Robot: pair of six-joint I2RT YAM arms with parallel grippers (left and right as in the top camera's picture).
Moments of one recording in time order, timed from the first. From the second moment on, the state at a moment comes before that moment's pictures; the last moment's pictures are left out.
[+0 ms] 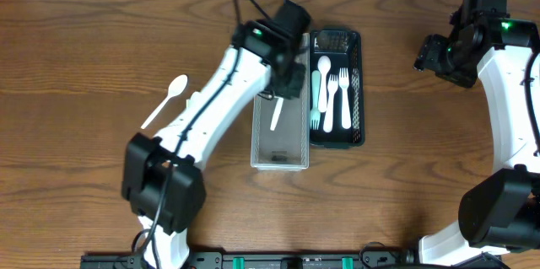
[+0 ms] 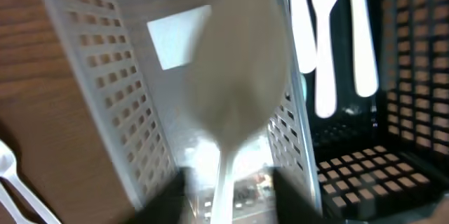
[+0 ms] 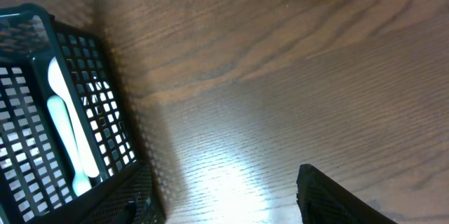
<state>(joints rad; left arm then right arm) -0.58 1.97 1.80 -1.15 0.05 -0.29 -0.11 1.75 1.62 -1.10 -0.03 0.30</state>
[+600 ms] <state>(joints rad) -0.23 1.95 1.77 -1.31 -0.12 -0.26 -0.11 1.75 1.62 -1.09 -0.03 0.30</state>
